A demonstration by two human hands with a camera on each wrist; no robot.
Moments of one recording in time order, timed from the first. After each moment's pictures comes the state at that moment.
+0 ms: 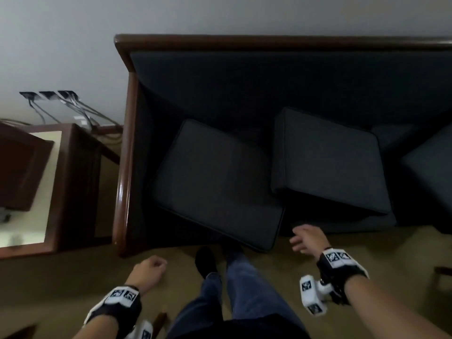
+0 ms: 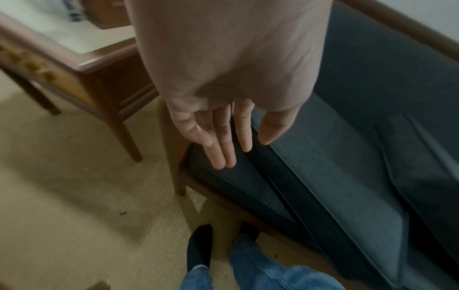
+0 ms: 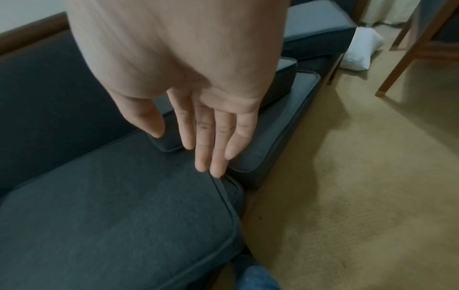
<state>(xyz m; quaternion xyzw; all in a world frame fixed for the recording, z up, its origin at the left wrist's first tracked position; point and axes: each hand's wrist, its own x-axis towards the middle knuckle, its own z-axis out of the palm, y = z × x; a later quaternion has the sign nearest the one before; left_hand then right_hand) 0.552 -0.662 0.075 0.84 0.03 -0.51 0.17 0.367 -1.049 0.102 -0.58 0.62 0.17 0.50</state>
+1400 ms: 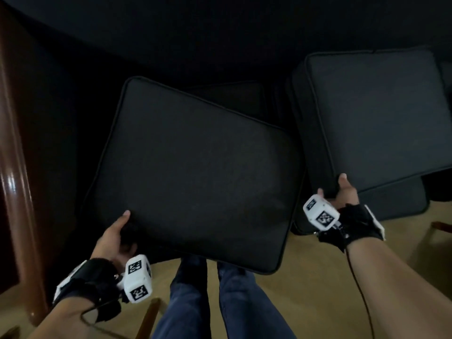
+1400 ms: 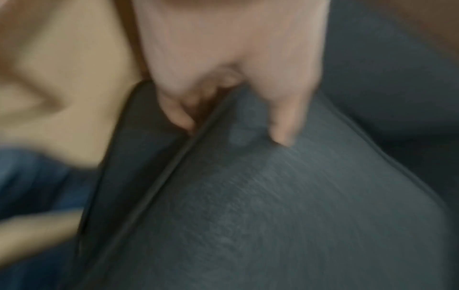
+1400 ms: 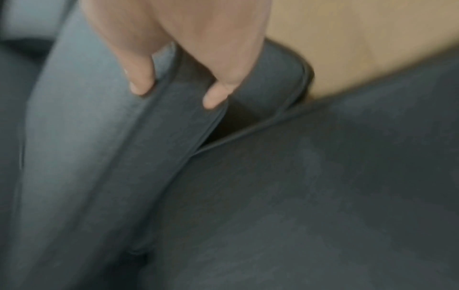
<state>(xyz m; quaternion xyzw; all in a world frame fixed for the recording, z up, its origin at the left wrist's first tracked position) 0.687 -0.789 -0.040 0.62 0.47 -0.44 0.45 0.468 -1.189 -0.015 -0.14 0.78 -0.21 0.58</state>
